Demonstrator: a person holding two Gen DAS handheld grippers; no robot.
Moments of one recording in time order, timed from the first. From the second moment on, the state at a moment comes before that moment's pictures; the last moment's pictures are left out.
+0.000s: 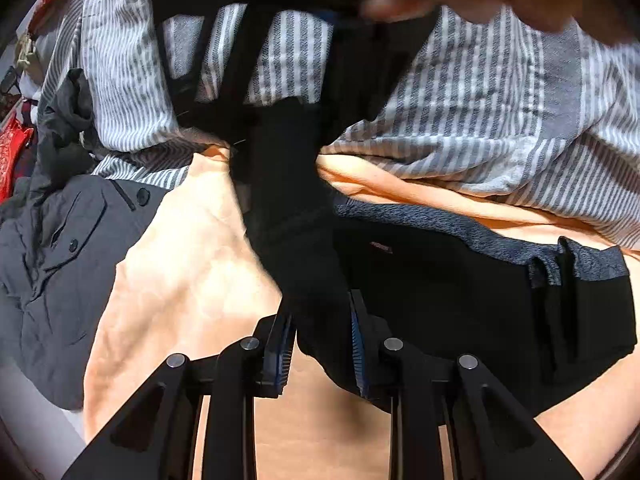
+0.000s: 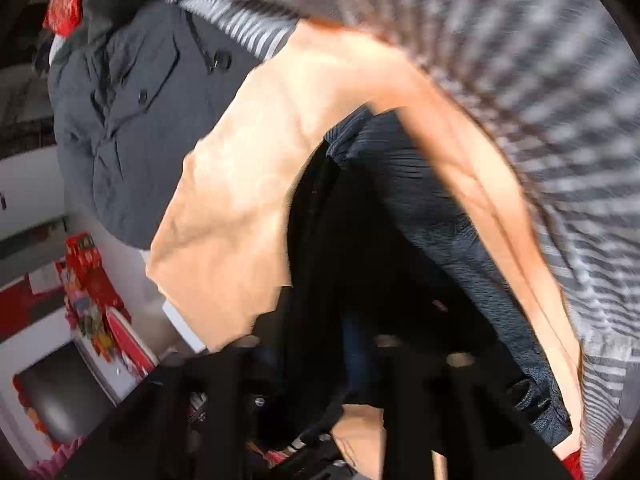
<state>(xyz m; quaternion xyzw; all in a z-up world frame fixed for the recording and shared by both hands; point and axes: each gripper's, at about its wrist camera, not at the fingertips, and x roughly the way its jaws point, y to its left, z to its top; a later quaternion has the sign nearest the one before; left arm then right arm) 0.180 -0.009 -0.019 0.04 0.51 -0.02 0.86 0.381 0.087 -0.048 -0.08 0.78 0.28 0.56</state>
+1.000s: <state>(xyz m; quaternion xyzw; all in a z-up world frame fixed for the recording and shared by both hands) 0.071 -0.305 0.048 0.24 0.44 -0.31 0.81 0.187 -0.383 0.017 0.43 0.53 0.22 0.69</state>
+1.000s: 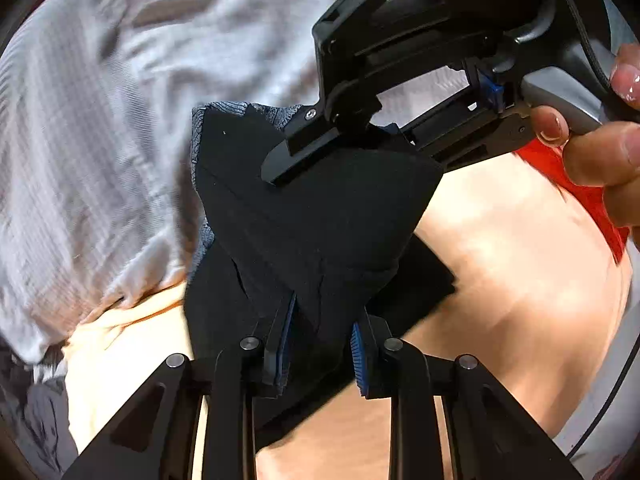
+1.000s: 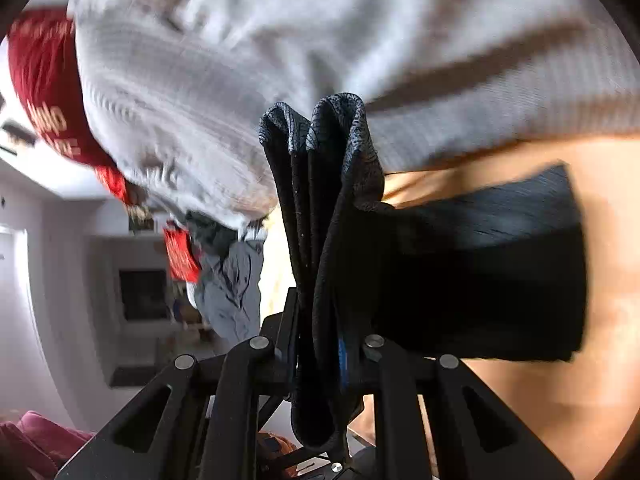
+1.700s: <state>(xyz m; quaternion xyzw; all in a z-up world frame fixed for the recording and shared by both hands) 0.045 -0.321 0.005 0.31 0.47 -0.29 0.78 0.139 -0.459 -0.098 0.47 0.56 0.07 0.68</state>
